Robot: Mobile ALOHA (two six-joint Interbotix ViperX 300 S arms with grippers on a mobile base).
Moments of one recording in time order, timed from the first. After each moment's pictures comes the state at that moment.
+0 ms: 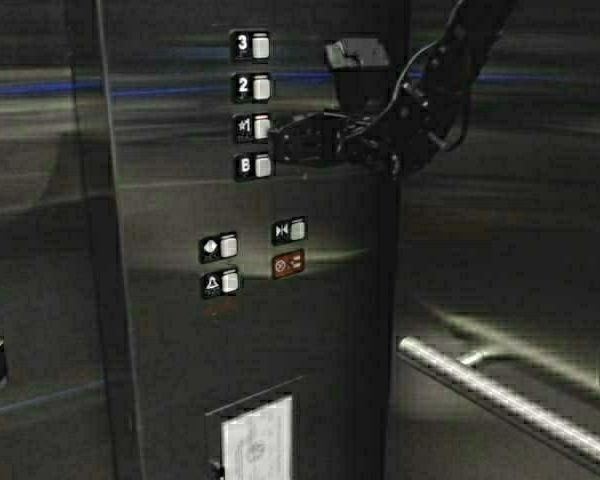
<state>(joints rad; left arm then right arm) -0.08 -1.13 1.35 -0.06 -0.31 -0.11 0.46 0.68 0.29 -0.30 -0.98 0.18</state>
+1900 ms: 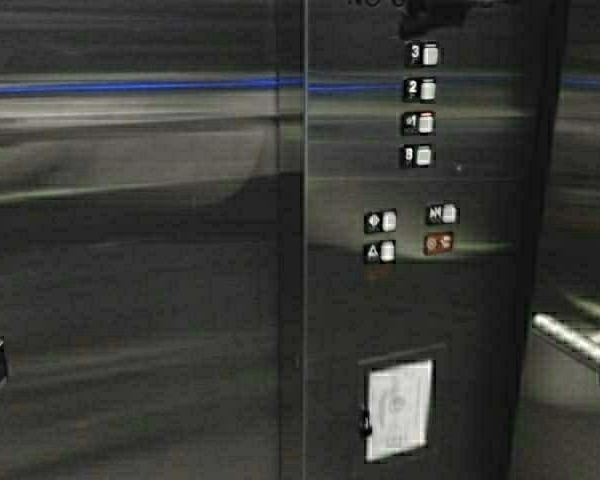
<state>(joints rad) -0.08 -0.76 1.09 -0.05 -0.09 0.04 0.41 -0.25 0.72 -0.17 -0.01 0.22</state>
